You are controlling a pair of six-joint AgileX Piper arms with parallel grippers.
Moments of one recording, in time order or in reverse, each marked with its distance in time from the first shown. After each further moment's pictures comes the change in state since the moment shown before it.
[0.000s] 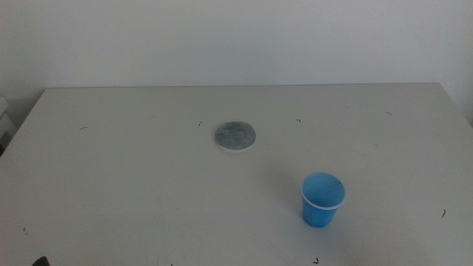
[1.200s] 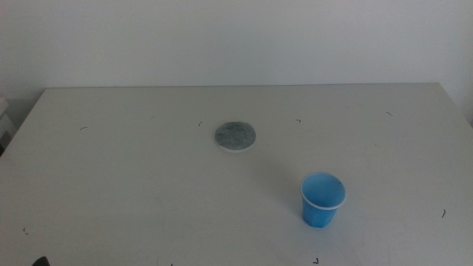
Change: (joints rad) left arm 0.000 0.000 0.000 0.000 0.000 0.000; right arm 0.000 0.610 -0.789 0.008 0.489 0.084
